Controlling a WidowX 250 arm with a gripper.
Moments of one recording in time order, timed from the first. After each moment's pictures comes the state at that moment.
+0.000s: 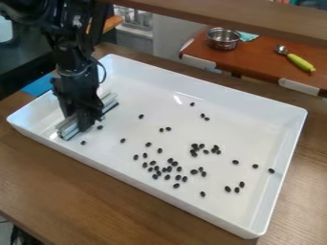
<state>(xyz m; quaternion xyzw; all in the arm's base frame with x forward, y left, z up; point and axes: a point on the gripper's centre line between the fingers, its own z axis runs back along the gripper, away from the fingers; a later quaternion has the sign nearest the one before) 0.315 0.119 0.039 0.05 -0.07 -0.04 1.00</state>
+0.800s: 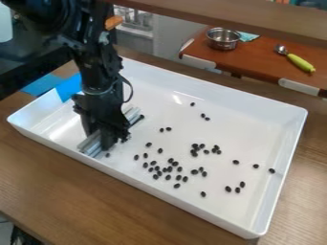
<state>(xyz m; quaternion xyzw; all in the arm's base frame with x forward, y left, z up) 0.299 0.052 0.036 0.03 -0.07 -0.05 1.00</state>
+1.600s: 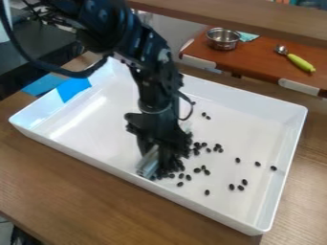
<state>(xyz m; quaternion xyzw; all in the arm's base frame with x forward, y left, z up) 0.306 -0.046 0.033 -0.03 -0.09 -0.04 0.99</state>
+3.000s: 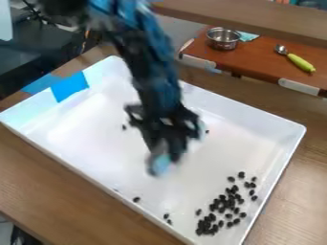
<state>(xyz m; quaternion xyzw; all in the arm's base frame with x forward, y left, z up) 0.298 -0.031 0.089 -0.12 -0.10 0.01 0.99</state>
